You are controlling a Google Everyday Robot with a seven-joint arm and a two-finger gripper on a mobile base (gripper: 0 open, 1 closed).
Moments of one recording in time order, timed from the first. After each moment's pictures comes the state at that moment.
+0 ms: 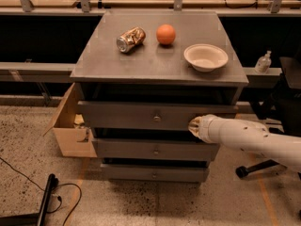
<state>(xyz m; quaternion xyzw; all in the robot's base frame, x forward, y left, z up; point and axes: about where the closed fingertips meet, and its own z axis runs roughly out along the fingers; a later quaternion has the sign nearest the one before) 0.648 -0.178 0.617 -0.62 0.66 -0.13 0.40</state>
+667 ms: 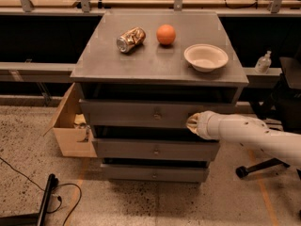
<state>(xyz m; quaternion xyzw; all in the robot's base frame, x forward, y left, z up) 0.655 -0.170 0.627 -0.61 0.67 -0.11 0.41</state>
